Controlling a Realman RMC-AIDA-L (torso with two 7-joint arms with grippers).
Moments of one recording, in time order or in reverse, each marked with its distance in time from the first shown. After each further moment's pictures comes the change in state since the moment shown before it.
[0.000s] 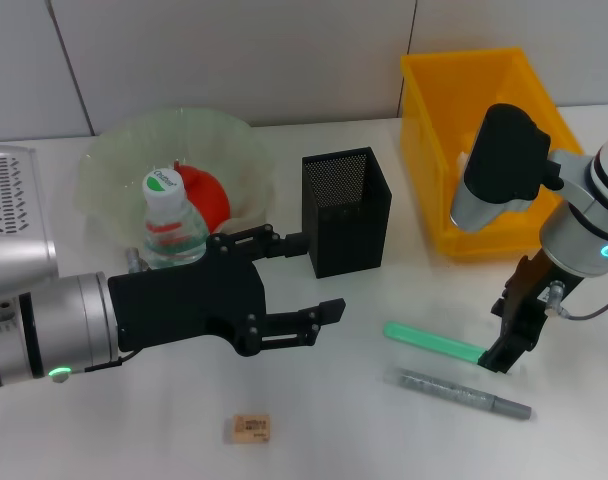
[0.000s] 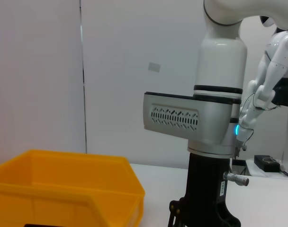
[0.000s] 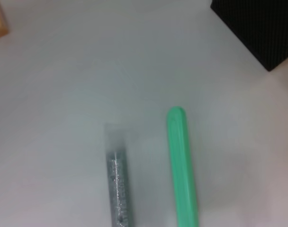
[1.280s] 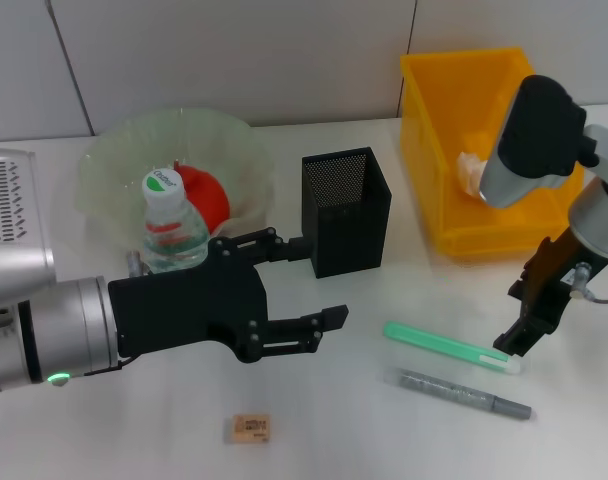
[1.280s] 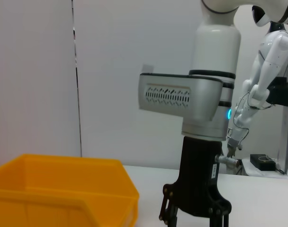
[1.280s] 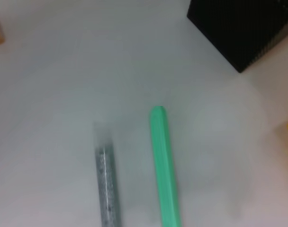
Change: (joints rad) left arm 0.016 -0.001 0.009 0.026 0.003 0.009 0.005; right arm -0.034 -0.019 0.045 0.108 0.007 -0.067 -0.007
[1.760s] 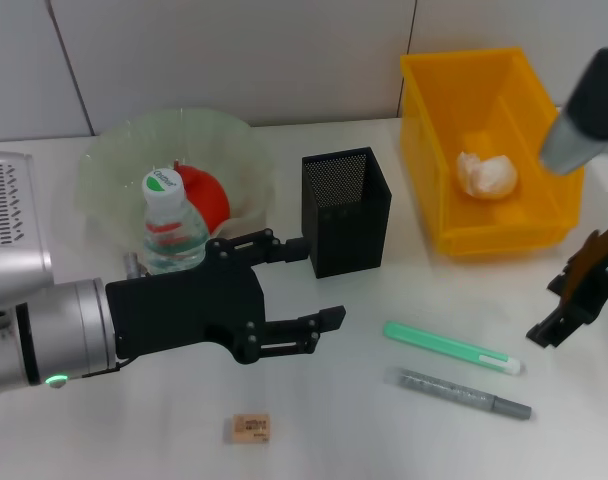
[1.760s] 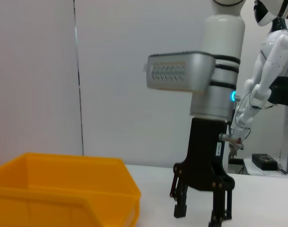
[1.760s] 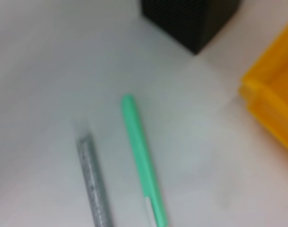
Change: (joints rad) left arm 0.006 -0.001 -0.003 0.000 0.002 0.000 0.003; right arm -0.030 -0.025 0.148 0.048 -0.005 -0.088 0.009
